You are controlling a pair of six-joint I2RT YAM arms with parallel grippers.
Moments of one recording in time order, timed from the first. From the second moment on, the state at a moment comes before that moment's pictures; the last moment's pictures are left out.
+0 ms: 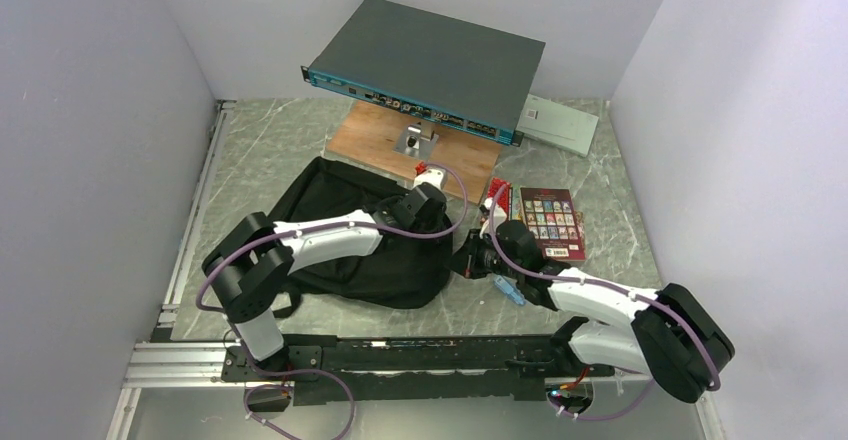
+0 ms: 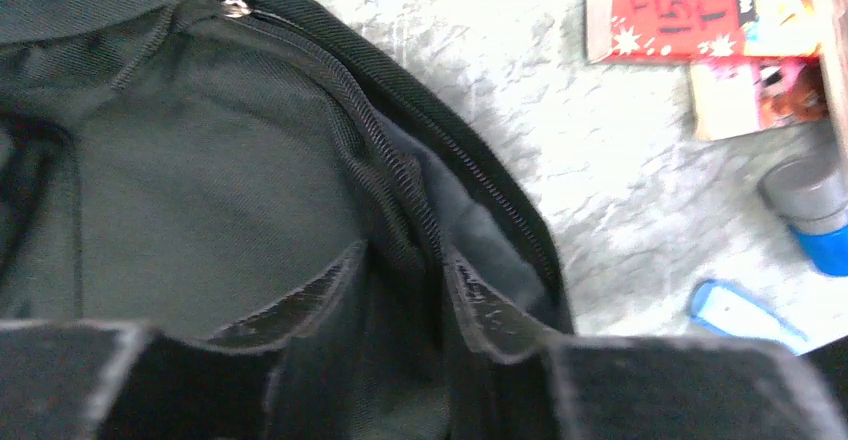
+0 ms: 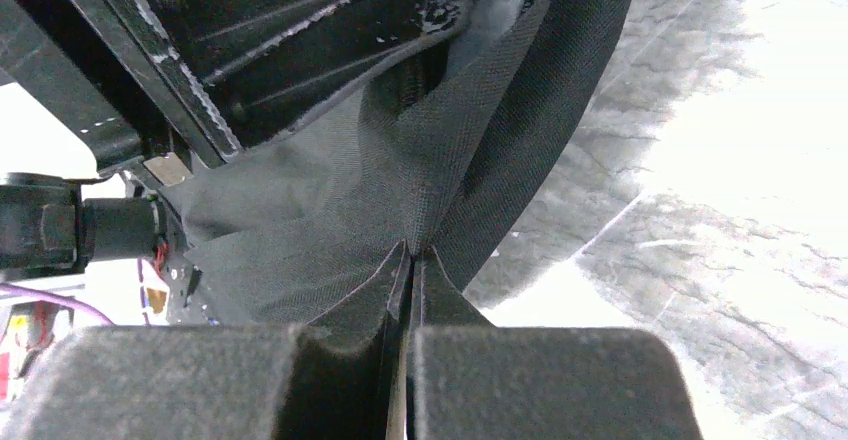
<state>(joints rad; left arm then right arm) -0.93 1.71 1.10 -0.17 -0.29 -0.56 0.67 1.15 0.31 0.32 -0.27 0.69</state>
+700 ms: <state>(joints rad) -0.72 1.25 1.13 -0.47 0.05 -0.25 0.69 1.16 0.49 0.04 -0.03 0.48</state>
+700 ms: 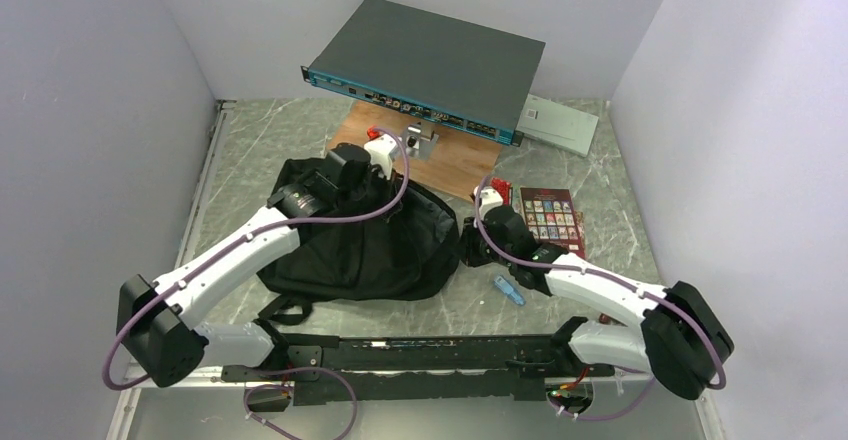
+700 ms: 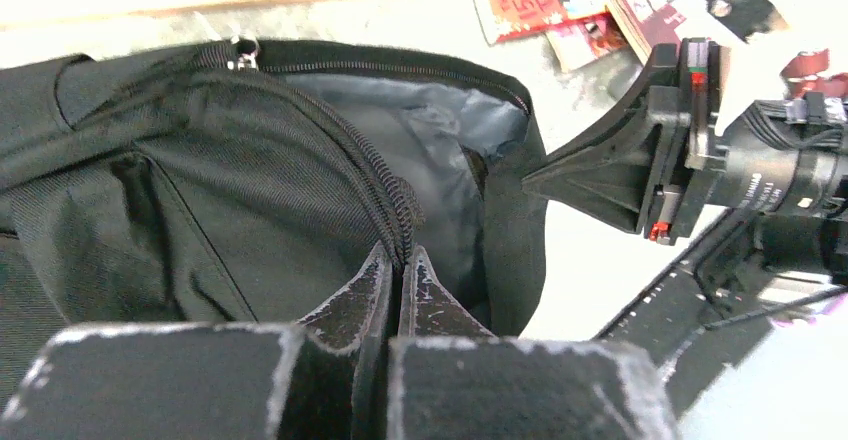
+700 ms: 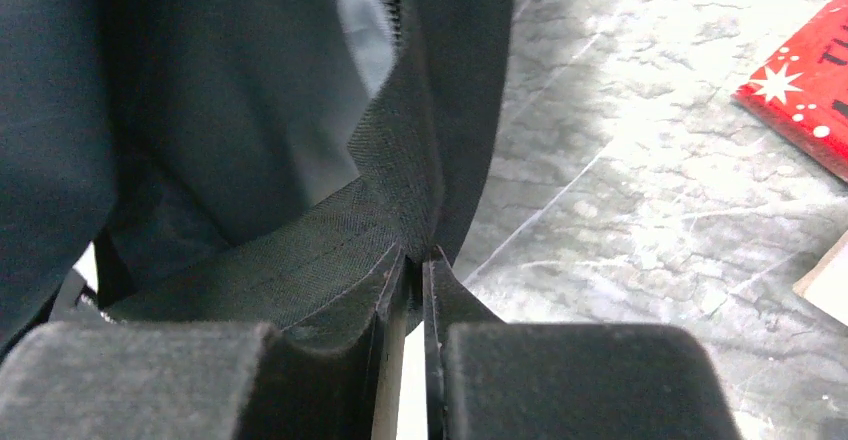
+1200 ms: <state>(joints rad) -0.63 1.31 1.06 -0.38 0.32 -0.39 0.80 0.86 0.61 -0.13 -0.07 0.49</state>
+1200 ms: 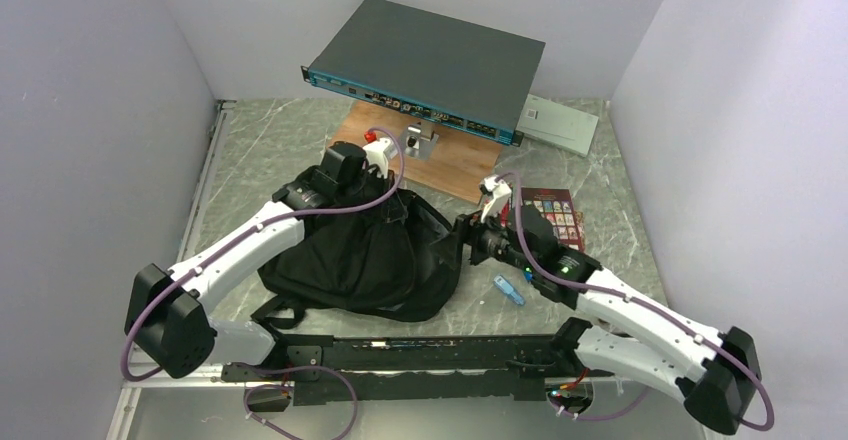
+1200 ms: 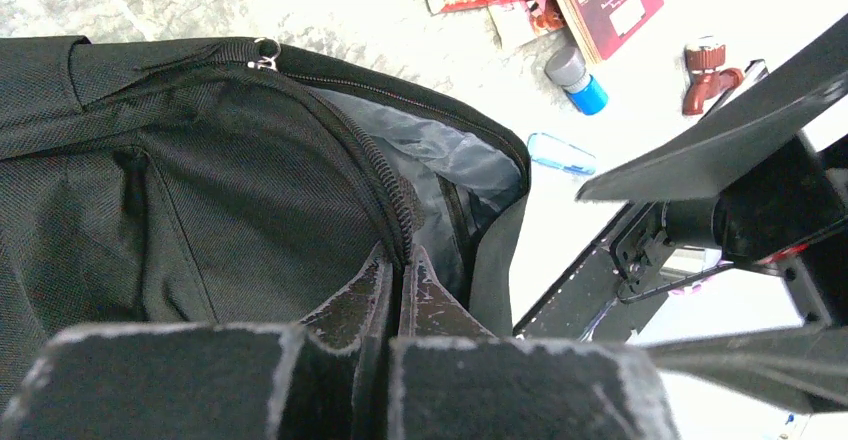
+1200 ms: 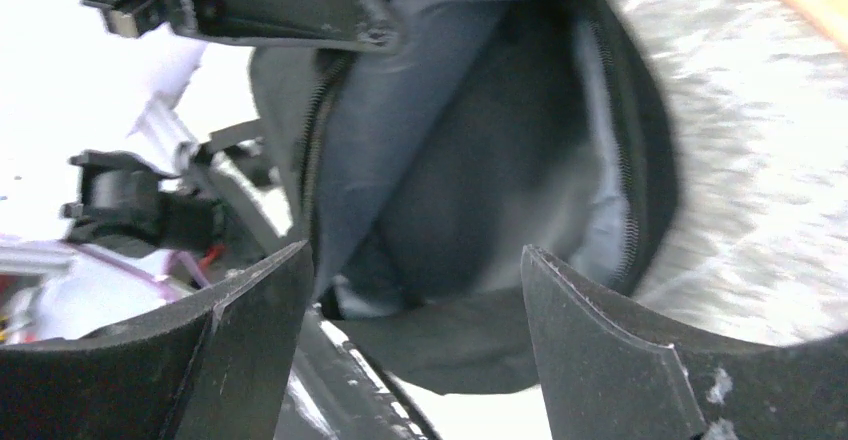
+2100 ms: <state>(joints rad) -0.95 0.79 0.64 -0.23 0.05 -0.36 0.81 1.37 0.70 0.40 -0.41 1.06</state>
